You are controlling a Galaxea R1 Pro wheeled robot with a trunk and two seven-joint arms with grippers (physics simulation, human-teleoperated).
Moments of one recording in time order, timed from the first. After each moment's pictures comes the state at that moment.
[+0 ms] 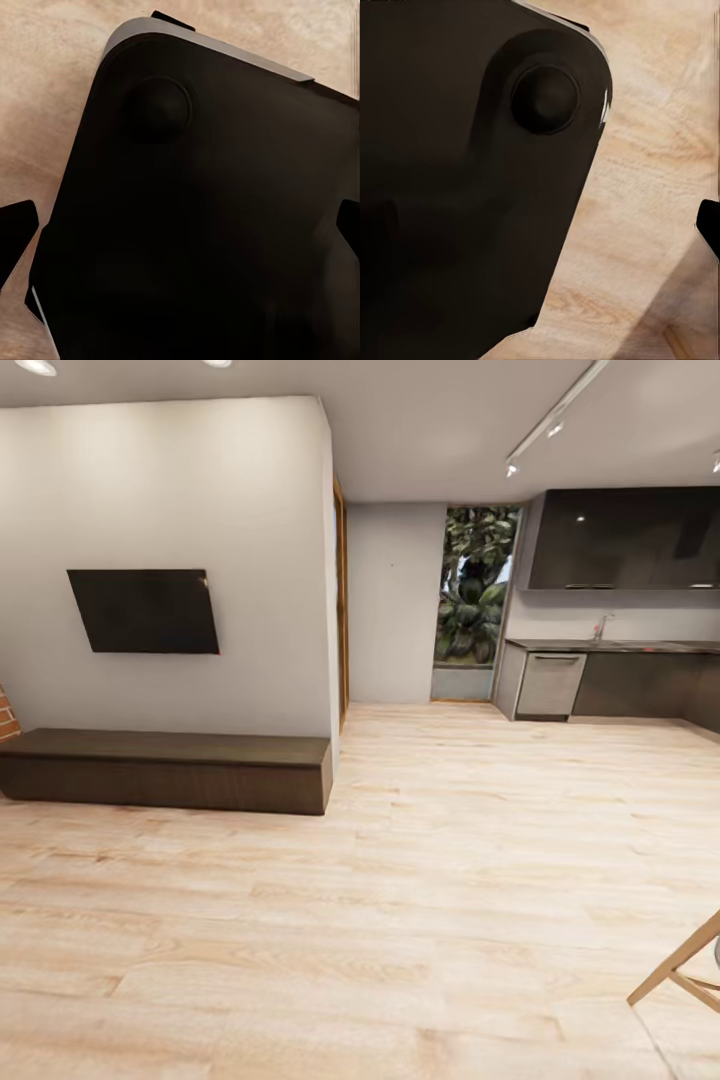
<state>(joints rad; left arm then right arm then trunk) 0.00 -0.02 0.01 -0.05 0.37 -0.04 0.01 0.00 0.00 0.27 0.01 0.03 -0.08 -0.05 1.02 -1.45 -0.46</state>
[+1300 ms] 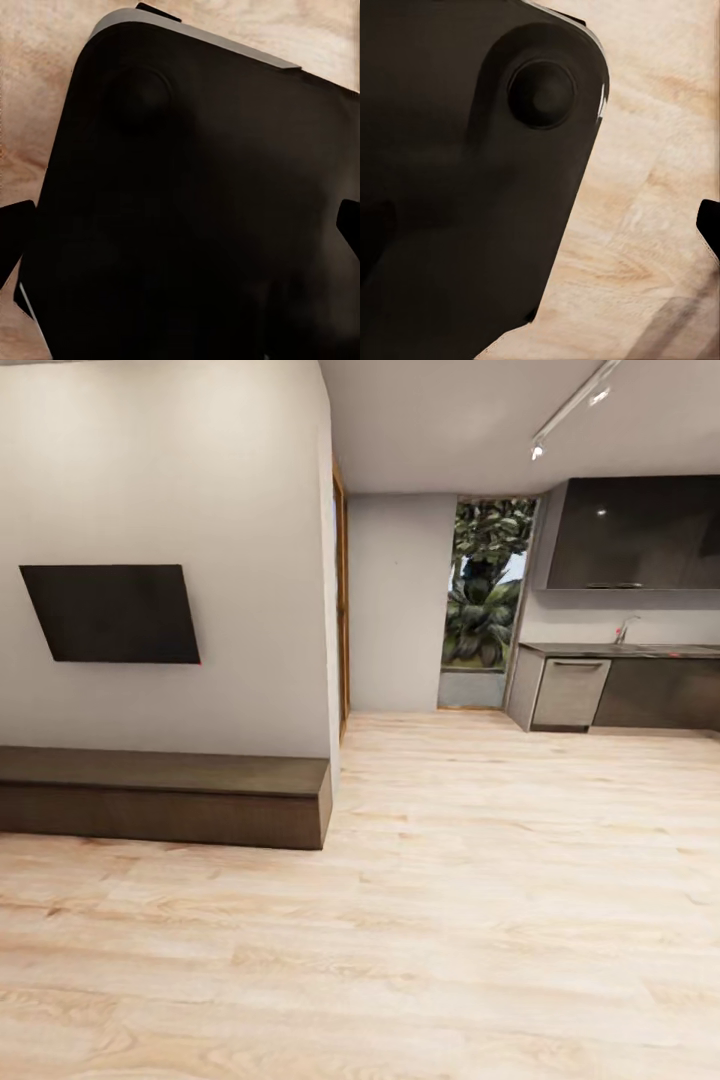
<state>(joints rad) 0.00 -0.03 0.00 -0.04 0.36 -0.04 0.01 0.00 0.00 0.26 0.01 0.03 -0.07 -0.06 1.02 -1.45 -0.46</state>
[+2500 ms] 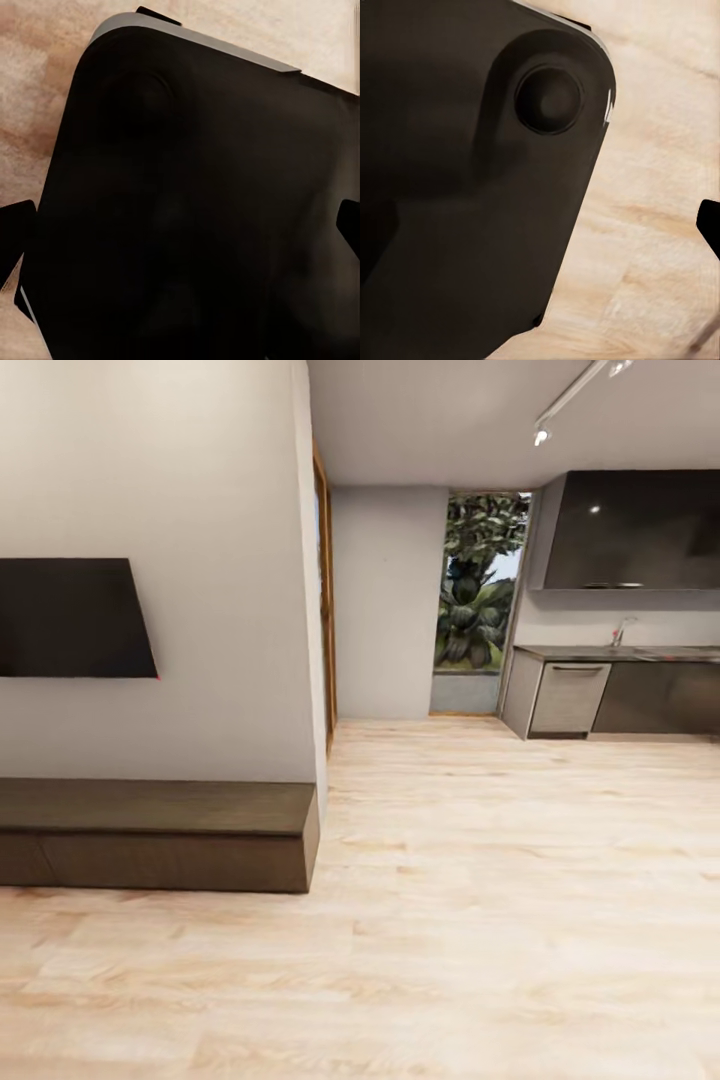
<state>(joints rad) 0.00 -0.03 0.01 -0.04 0.35 -0.05 0.01 0.00 0.00 0.26 0.01 0.03 -0.08 -0.05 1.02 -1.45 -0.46</state>
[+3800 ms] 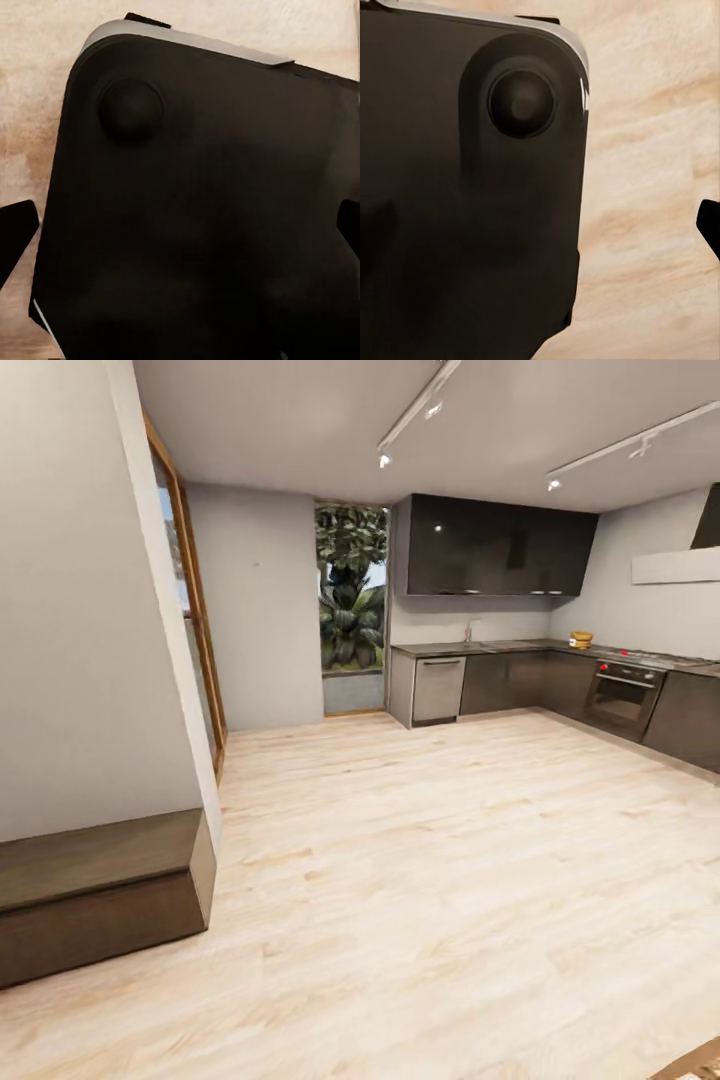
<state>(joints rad) 0.00 -0.03 -0.03 -0.04 0.30 -0.04 0.01 0.00 -0.01 0.21 0.01 -0.15 -0.08 -0.06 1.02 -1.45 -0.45</state>
